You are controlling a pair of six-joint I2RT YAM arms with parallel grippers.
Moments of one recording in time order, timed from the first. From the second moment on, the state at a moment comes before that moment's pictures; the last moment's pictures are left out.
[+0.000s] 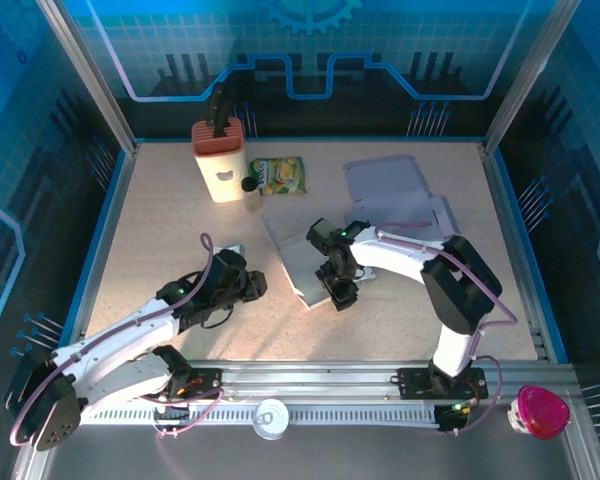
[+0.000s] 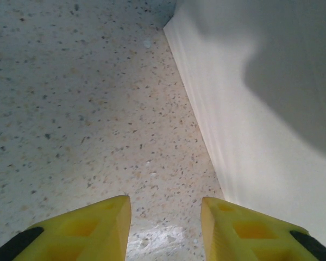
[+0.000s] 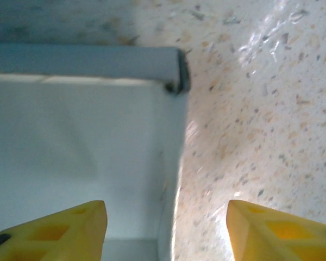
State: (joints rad) left arm -0.66 0.97 0.55 -0.41 -0.07 -0.88; right arm 0.76 1.76 1.17 -0.89 -0.13 1.88
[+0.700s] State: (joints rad) left arm -0.67 1.07 0.56 -0.25 -0.05 -0.88; right arm 0.95 1.56 1.42 -0.73 0.06 0.72
